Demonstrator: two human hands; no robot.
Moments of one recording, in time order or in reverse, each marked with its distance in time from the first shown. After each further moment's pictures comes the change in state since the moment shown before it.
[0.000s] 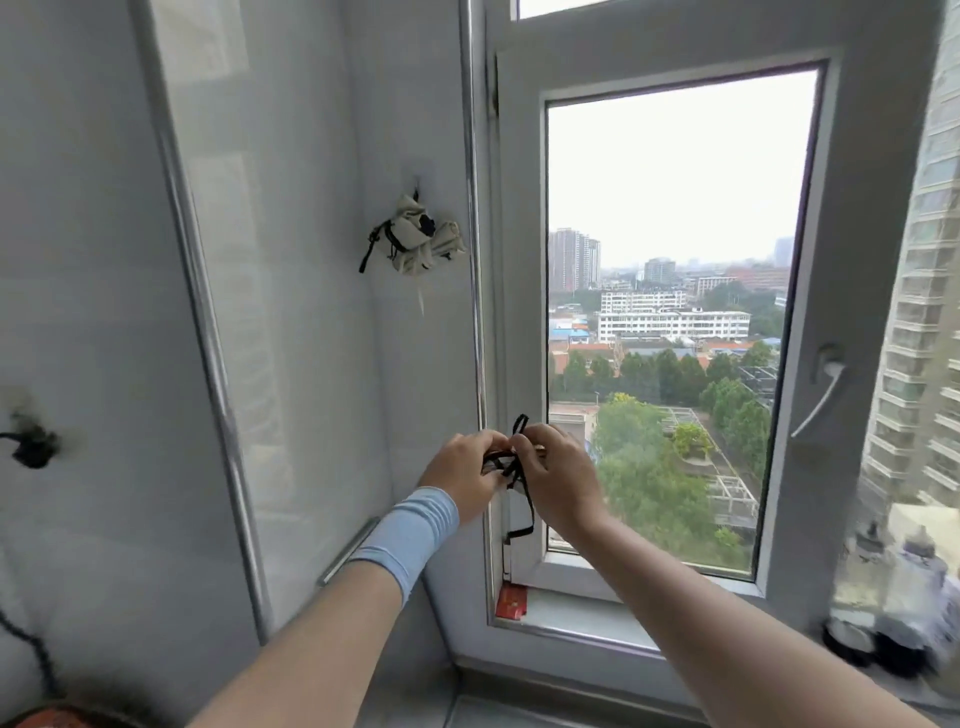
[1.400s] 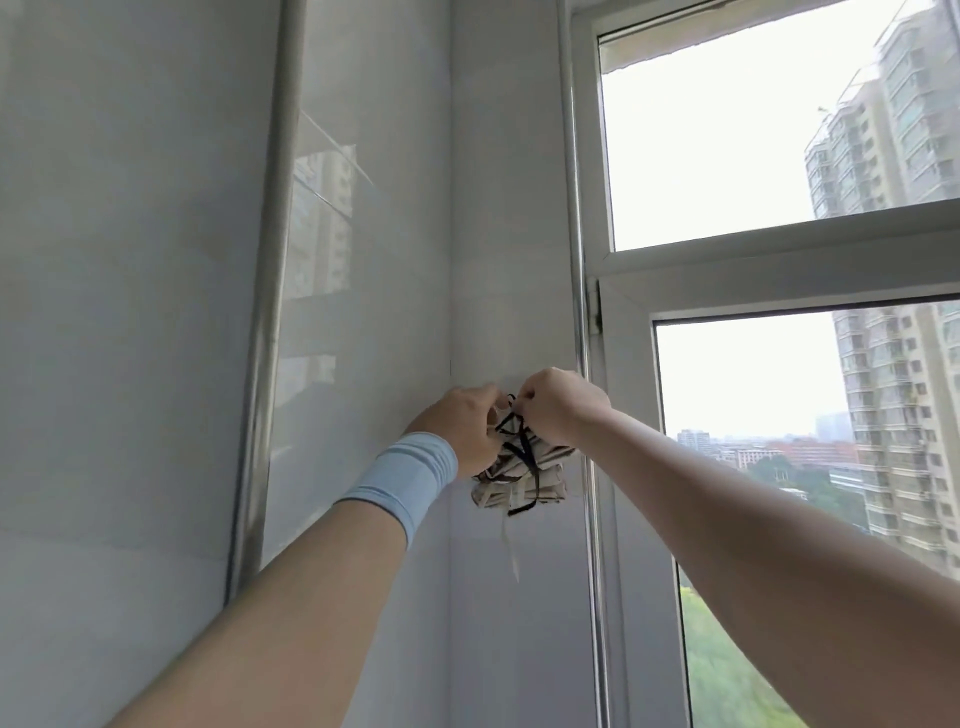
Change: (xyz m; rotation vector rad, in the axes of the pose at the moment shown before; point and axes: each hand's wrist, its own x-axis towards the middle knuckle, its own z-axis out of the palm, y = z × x) left_hand 0.229 -0.006 -0.269 0.360 0.282 0.182; right_hand 0.335 -0.223 0.019 -0.550 0.014 -0.177
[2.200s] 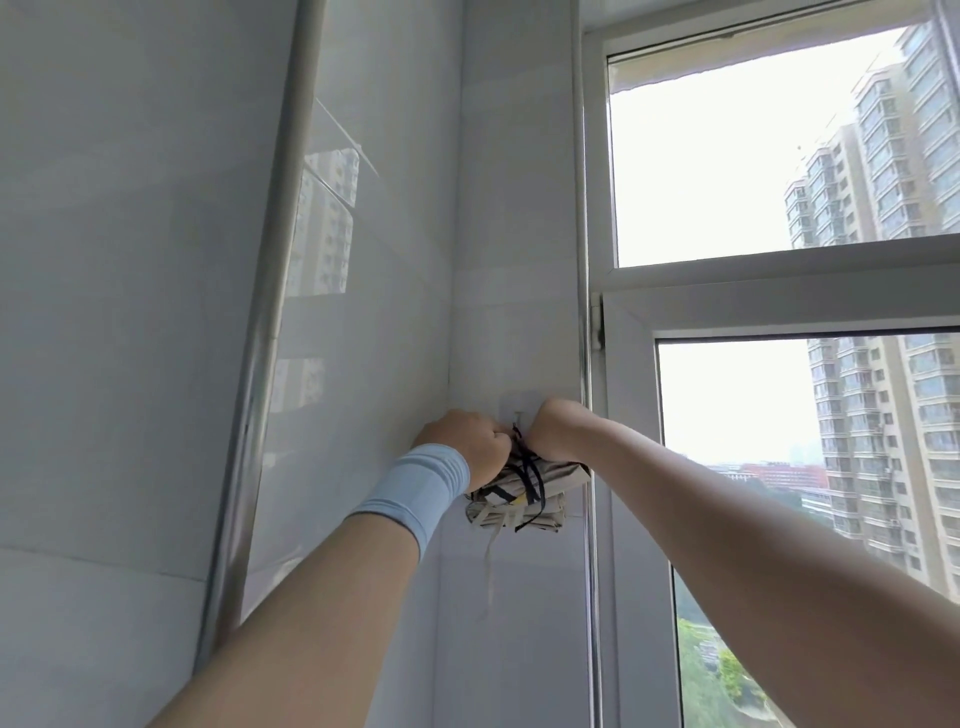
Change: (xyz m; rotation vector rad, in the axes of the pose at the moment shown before) left_hand 0.015 0.000 0.014 0.033 -0.076 -0.138; right_hand 0.013 -0.005 0.012 -0.092 -0.256 0.128
